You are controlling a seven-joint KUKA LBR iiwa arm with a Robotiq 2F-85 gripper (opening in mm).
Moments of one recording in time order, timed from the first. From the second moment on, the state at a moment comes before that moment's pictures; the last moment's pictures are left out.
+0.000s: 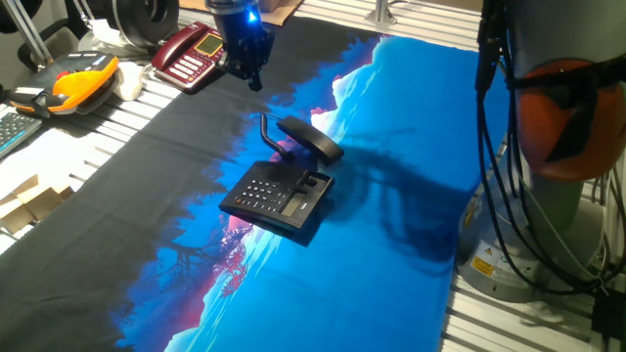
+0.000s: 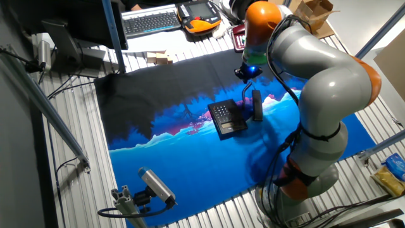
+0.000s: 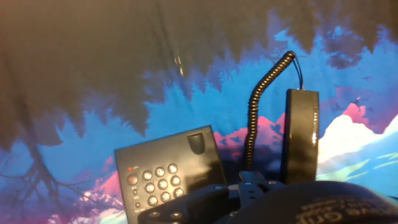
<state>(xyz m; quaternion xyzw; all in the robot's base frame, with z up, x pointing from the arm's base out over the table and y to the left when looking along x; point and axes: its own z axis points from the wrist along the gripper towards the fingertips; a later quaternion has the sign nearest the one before) 0.515 0.002 0.236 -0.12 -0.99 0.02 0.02</state>
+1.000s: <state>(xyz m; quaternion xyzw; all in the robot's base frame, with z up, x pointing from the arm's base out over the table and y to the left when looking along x) 0.533 -0.066 0.171 -0.12 -0.99 0.05 0.03</state>
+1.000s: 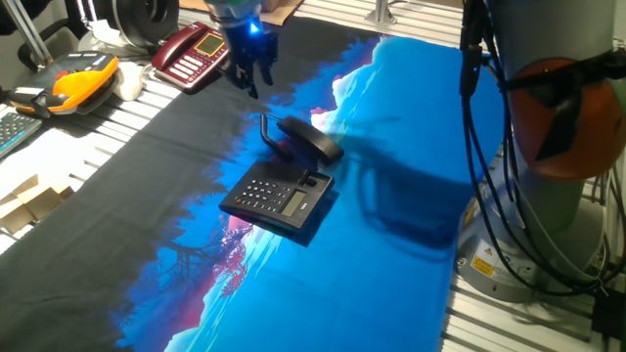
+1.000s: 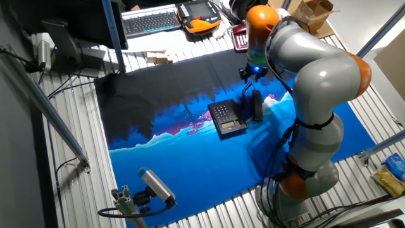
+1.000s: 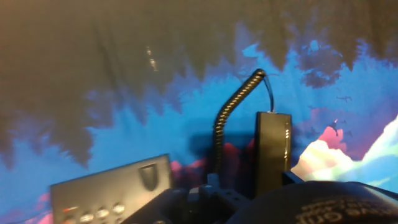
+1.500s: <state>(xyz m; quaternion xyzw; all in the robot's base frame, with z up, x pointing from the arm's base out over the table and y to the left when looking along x) 0.509 -0.114 0.123 -0.14 -0.99 0.04 0.02</state>
